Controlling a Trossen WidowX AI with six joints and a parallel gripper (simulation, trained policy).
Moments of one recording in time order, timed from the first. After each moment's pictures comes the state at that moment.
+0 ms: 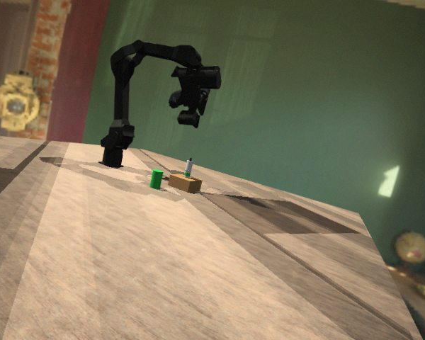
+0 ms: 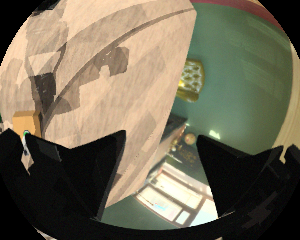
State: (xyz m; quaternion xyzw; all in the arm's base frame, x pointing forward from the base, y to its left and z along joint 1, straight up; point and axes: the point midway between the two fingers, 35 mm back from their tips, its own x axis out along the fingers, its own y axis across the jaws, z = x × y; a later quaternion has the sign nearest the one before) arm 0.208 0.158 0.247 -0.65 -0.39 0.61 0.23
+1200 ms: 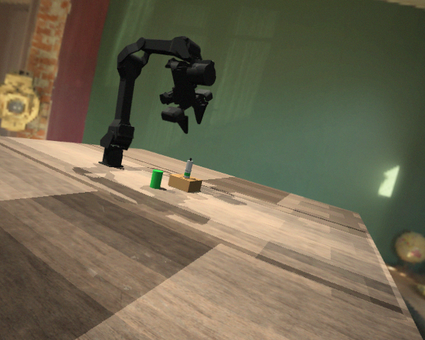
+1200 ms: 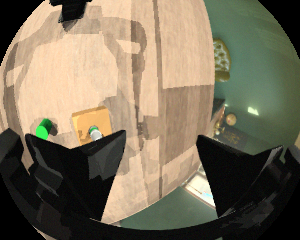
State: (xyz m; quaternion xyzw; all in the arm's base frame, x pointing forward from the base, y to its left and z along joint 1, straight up) arm 0.246 0.066 0.220 -0.68 -0.19 0.66 0.26
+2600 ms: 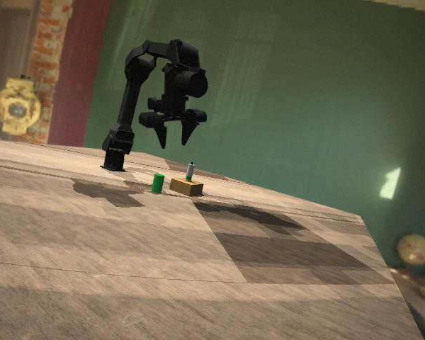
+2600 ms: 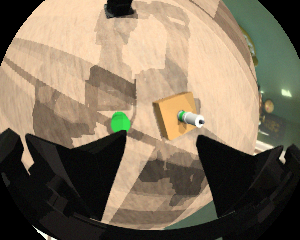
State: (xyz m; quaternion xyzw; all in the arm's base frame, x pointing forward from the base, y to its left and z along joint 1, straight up) arm 0.267 -0.044 0.170 -0.66 0.01 0.71 0.24
